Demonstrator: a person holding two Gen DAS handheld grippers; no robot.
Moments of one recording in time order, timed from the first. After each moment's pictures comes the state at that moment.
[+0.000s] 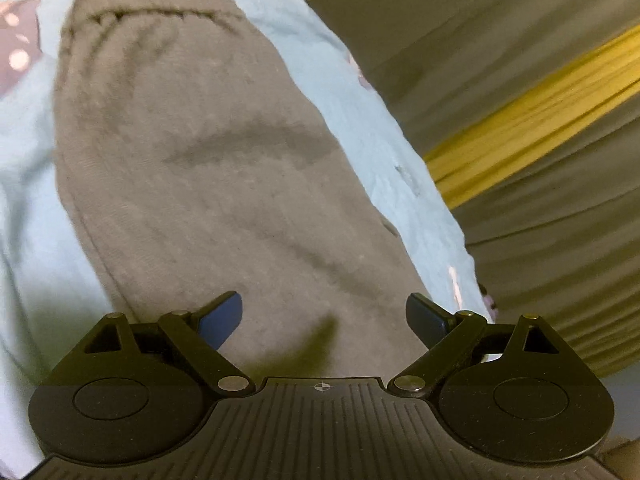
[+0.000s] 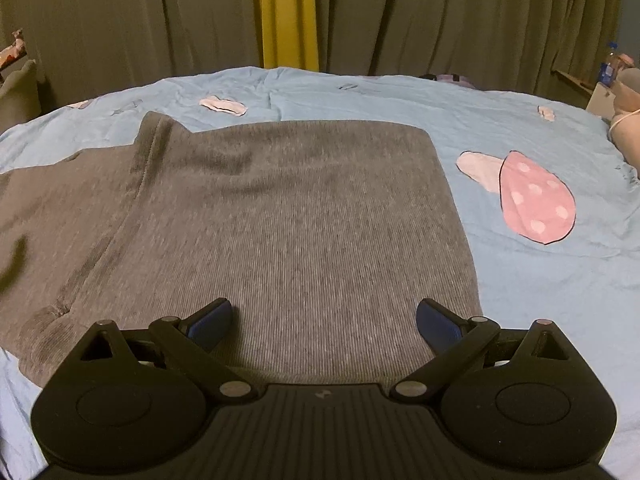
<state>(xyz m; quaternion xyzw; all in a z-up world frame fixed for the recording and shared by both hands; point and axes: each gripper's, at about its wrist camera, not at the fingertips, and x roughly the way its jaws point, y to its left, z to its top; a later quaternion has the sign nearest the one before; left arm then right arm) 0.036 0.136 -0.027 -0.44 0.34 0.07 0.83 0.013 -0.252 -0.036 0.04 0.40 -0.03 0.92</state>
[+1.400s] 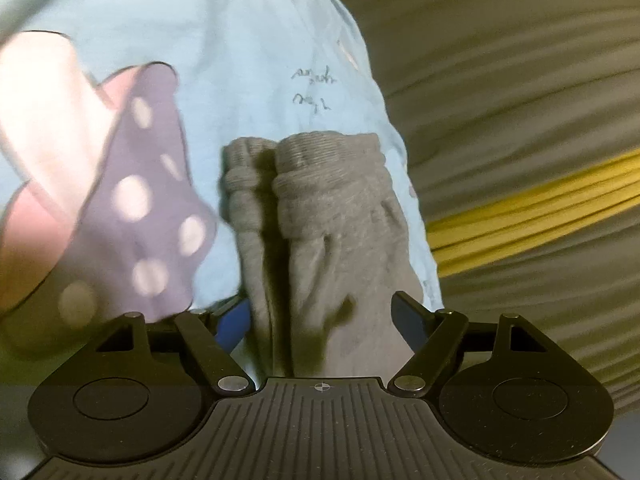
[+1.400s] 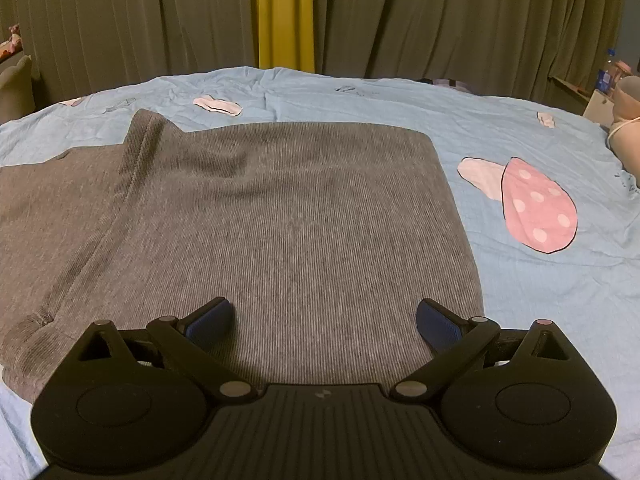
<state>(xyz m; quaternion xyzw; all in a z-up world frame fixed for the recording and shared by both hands) 0.005 0.314 -0.065 -0.55 0.29 0.06 0.78 0.025 -0.249 -0.041 0.02 0.39 -0.04 0.92</state>
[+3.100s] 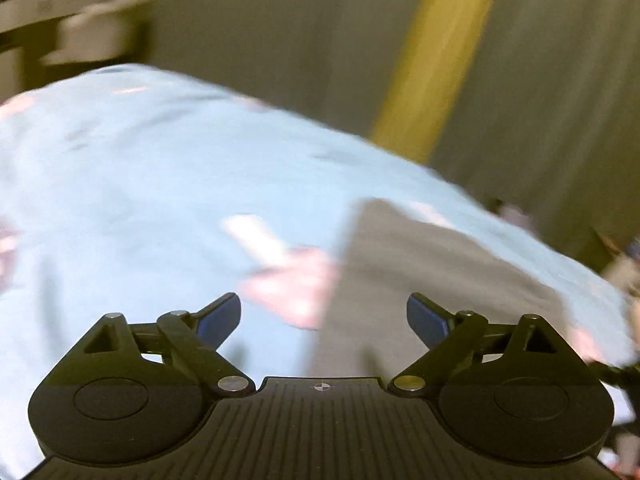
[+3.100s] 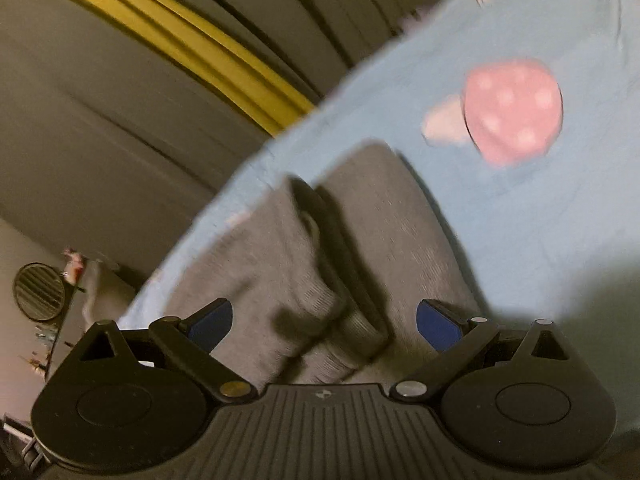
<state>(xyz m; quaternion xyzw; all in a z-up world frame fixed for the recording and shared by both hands) 0.008 0.071 0.024 -0.16 0.34 0.05 0.92 0.014 -0.368 -0.042 0.41 0.36 0.02 0.84</state>
